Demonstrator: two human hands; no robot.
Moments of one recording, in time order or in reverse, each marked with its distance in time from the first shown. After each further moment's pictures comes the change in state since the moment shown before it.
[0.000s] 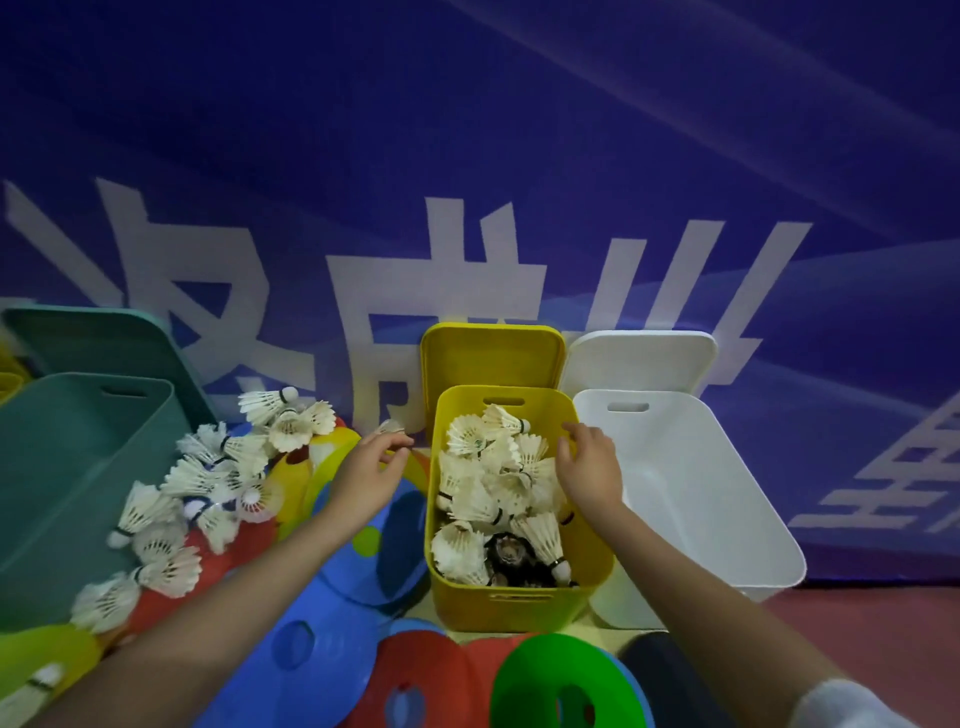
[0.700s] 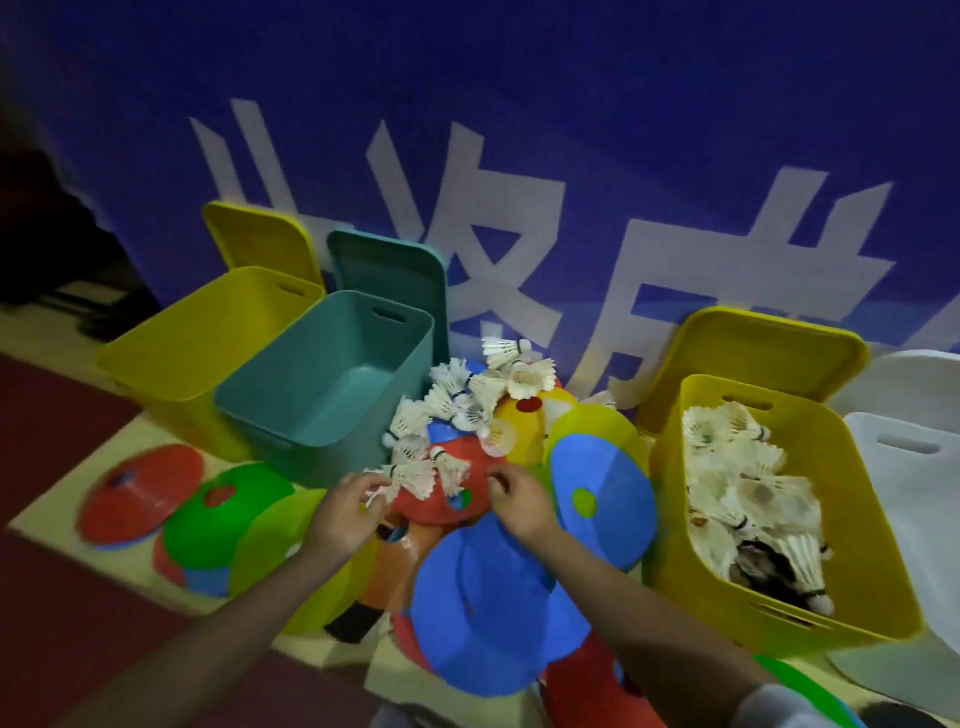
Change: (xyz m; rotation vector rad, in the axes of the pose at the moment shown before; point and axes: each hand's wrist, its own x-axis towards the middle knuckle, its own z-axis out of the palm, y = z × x) left_hand -0.161 -0.223 -0.210 0.206 0.111 -0.403; right_hand -0.164 -0.239 0.233 0.238 -0.615 -0.306
